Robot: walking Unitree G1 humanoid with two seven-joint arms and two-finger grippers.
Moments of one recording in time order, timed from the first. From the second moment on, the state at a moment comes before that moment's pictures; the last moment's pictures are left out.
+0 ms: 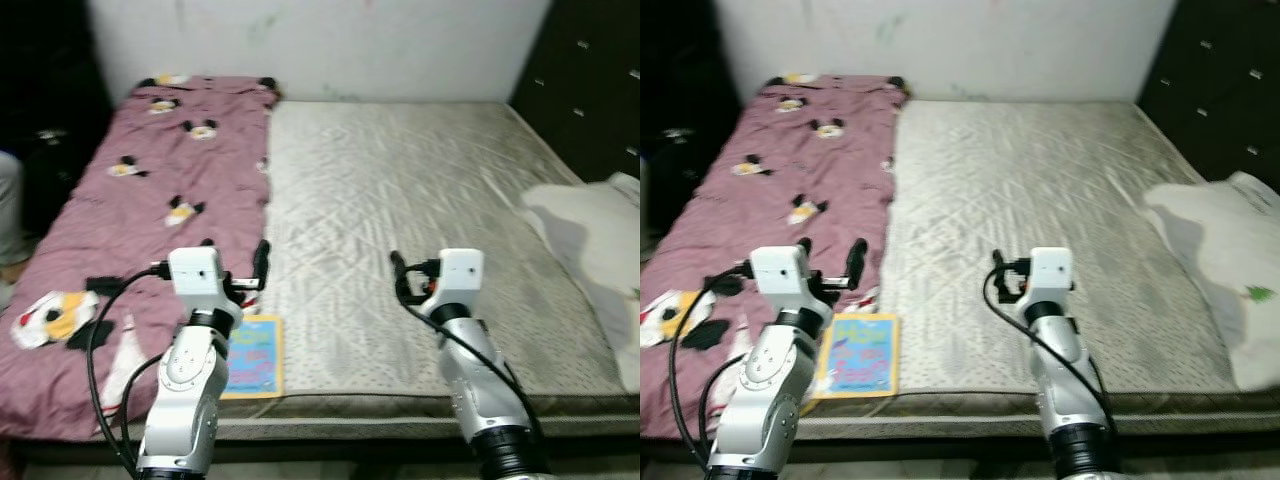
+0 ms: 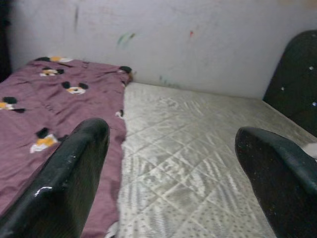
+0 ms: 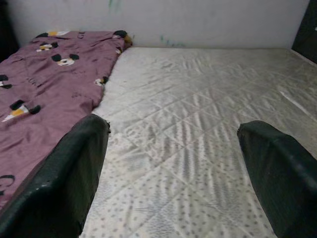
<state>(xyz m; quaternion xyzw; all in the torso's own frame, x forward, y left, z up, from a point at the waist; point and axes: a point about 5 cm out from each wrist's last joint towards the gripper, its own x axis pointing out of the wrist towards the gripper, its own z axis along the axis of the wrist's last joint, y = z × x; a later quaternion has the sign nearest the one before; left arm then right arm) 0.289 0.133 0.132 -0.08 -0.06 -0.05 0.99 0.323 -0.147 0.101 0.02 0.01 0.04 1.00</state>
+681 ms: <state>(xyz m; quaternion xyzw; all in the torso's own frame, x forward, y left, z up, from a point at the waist) 0.285 0.155 0.136 -0.05 -0.07 0.00 1.00 0.323 -0.139 0.108 0.03 0.00 0.05 1.00</state>
